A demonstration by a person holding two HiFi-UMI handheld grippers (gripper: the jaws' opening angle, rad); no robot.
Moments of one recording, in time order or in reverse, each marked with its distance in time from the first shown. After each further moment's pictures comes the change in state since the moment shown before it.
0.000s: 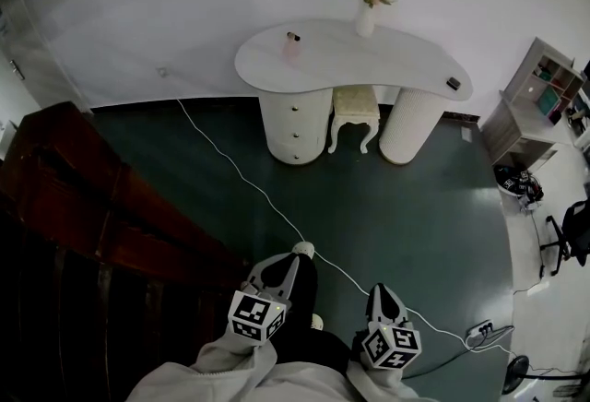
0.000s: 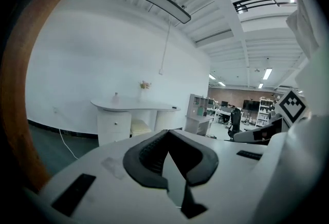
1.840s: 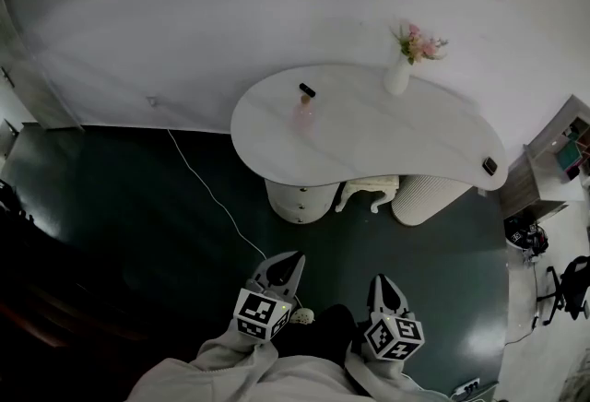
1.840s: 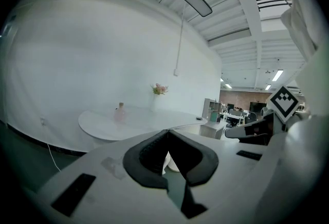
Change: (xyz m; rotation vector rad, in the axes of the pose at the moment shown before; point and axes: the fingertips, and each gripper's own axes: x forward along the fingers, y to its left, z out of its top) left arm 0.269 0.235 0.127 0.002 -0.024 0.012; right arm 0.356 0.032 0.196 -0.010 -0.003 0.051
